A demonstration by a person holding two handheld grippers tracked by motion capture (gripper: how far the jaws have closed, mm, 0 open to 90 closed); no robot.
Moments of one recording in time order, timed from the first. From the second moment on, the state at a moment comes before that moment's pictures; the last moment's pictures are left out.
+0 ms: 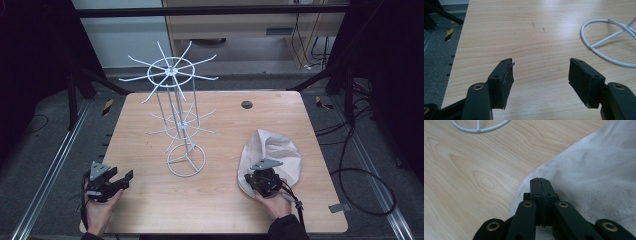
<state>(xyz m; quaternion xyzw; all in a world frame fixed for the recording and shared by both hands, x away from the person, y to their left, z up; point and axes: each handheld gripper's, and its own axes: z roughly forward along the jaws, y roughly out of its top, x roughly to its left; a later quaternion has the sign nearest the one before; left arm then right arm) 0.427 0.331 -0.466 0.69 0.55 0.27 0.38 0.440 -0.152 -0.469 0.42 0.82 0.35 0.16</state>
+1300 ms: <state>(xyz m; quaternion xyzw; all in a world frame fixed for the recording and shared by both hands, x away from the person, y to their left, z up) 0.428 0.330 -0.467 0.69 0.55 0.27 0.37 0.404 -0.220 -0.458 0.46 0.80 0.36 0.17</state>
